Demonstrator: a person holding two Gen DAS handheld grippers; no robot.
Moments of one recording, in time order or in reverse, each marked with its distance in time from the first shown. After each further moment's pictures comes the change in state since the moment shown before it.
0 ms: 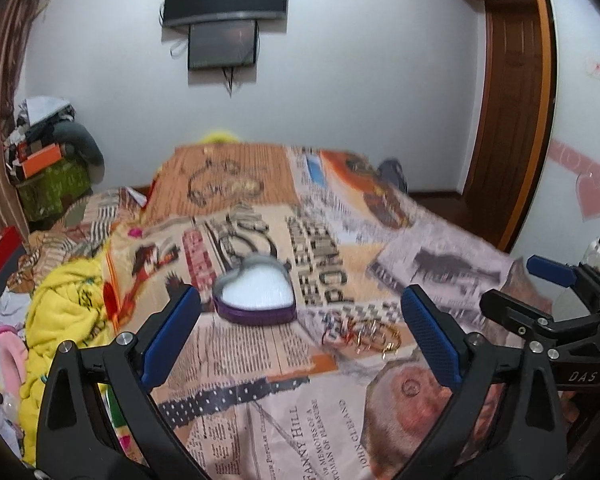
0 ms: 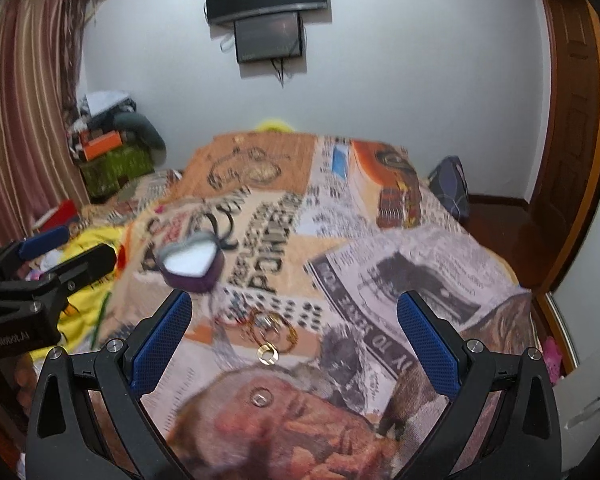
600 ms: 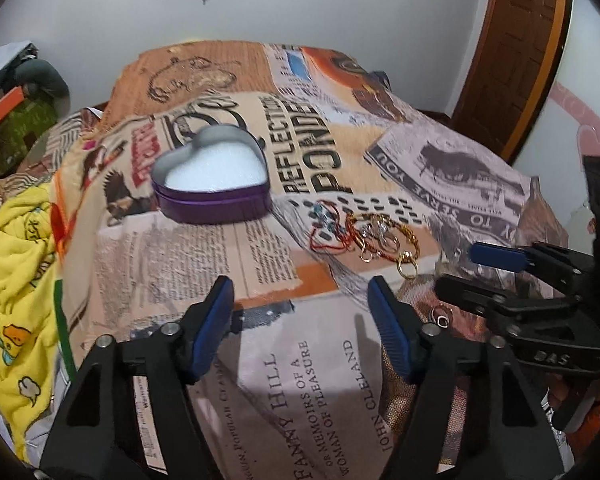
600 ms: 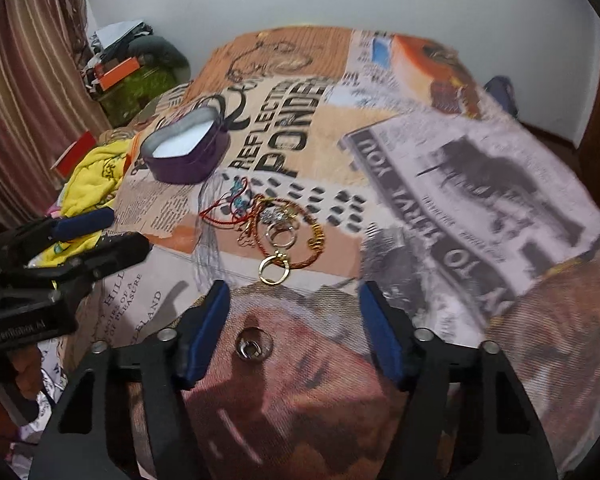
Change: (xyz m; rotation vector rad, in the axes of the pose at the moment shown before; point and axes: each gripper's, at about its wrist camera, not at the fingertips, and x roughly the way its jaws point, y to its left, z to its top) left arm 0.084 -0.005 -0.059 0.001 0.319 -0.096; right arm 0.085 -0.010 -0.050 0.003 0.321 0.188
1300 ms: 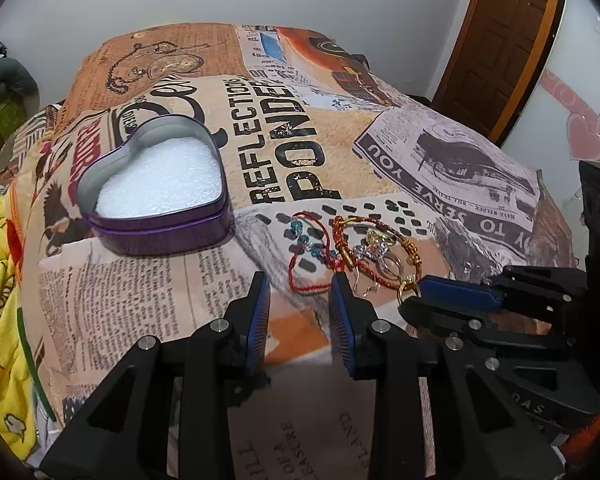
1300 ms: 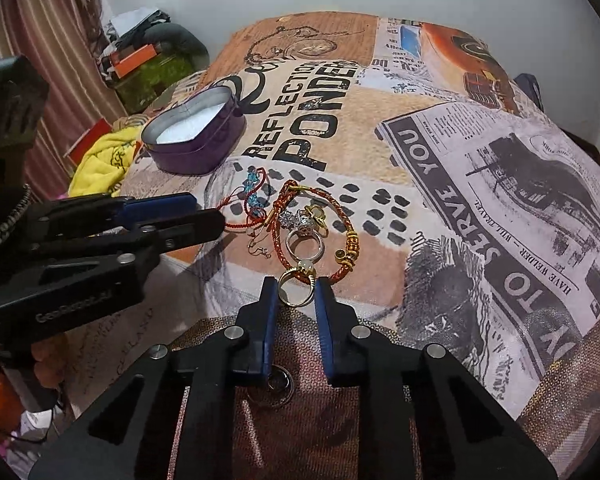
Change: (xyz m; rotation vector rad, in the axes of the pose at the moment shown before) left arm 0.056 -0.001 0.027 0.033 0.053 -0.080; right arm 0.029 0.002 0.008 -0.042 0.032 0.056
